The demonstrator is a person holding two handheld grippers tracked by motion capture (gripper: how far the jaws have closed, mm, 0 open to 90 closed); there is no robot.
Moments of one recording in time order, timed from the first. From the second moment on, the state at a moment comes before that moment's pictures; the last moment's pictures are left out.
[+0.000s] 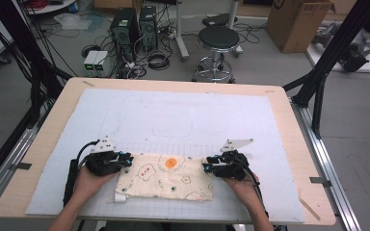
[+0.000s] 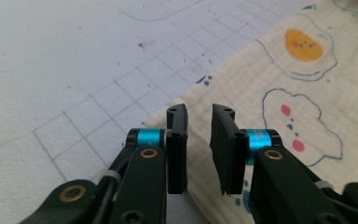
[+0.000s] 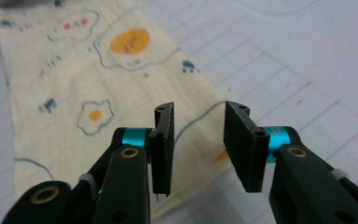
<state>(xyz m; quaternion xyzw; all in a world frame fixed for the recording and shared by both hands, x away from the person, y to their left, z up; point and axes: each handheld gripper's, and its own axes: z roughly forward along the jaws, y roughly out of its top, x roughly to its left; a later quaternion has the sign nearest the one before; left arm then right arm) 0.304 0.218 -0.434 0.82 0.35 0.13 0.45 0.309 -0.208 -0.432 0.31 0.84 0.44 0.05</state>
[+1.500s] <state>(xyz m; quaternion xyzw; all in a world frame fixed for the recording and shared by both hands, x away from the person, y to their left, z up) 0.306 0.227 -0.424 0.79 0.38 0.13 0.47 0.306 -0.214 -0.417 0.34 0.82 0.45 0.10</state>
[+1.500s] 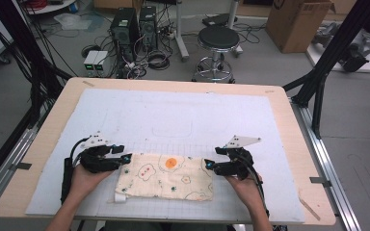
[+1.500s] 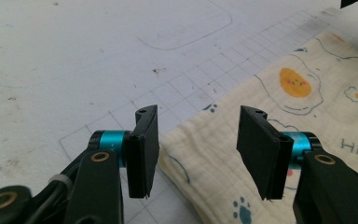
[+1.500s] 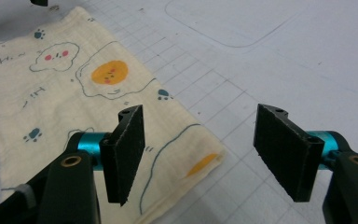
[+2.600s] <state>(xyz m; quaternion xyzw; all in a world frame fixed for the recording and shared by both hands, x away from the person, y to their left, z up) 0.327 0.222 -0.447 0.80 0.40 0.09 0.44 0.327 -0.206 -0.442 0.36 0.84 0.40 0.04</state>
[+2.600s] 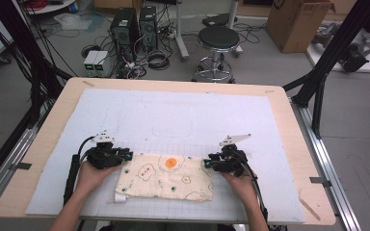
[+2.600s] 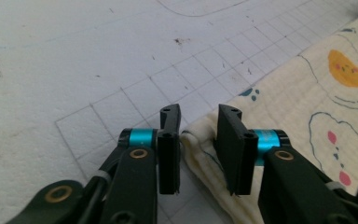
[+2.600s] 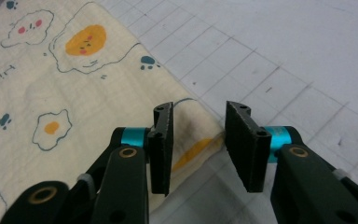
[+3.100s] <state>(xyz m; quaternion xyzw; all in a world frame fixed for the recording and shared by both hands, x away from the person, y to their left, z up) 0.325 0.225 -0.438 0.79 0.40 0.09 0.45 0.326 -0.209 -0.434 0.34 0.85 0.41 0.02</state>
